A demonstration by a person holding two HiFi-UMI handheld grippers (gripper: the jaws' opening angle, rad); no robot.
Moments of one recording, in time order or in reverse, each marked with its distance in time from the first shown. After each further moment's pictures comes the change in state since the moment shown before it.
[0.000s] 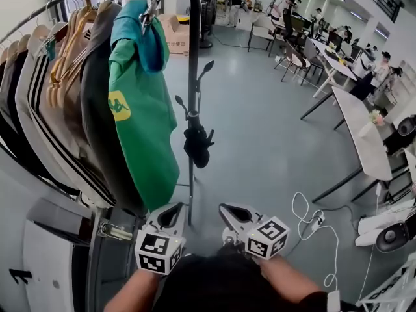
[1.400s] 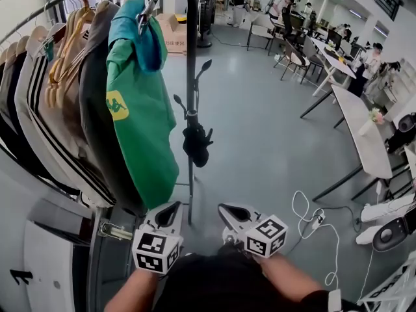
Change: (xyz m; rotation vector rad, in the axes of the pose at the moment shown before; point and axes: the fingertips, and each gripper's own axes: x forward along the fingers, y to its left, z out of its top) left arm -0.003 0.004 0.000 -0.008 -0.001 0.013; right arm 0.001 -0.001 -0.007 -0.005 0.031 0.009
